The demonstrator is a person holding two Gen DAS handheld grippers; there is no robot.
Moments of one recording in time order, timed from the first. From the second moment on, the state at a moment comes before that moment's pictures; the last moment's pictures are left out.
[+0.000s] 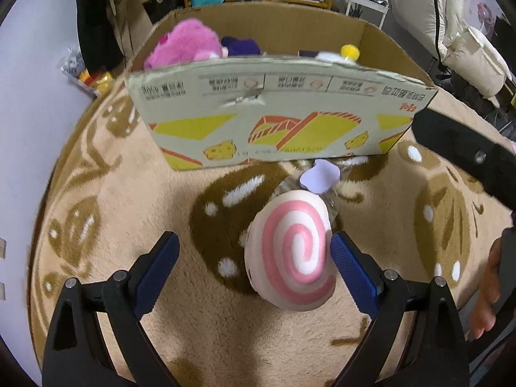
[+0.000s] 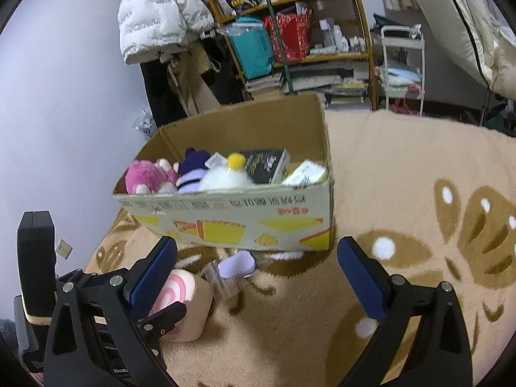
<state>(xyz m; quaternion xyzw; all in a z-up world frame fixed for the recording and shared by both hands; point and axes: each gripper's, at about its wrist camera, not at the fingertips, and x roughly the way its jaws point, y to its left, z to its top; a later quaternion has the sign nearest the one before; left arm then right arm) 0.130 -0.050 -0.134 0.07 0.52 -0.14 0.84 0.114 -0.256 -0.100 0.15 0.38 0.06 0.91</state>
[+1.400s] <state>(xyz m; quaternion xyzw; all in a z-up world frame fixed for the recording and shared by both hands) 0.155 -0.022 -0.162 0.00 0.57 -0.12 0.81 0.173 -0.217 -0.196 0.15 0.49 0.09 0.86</state>
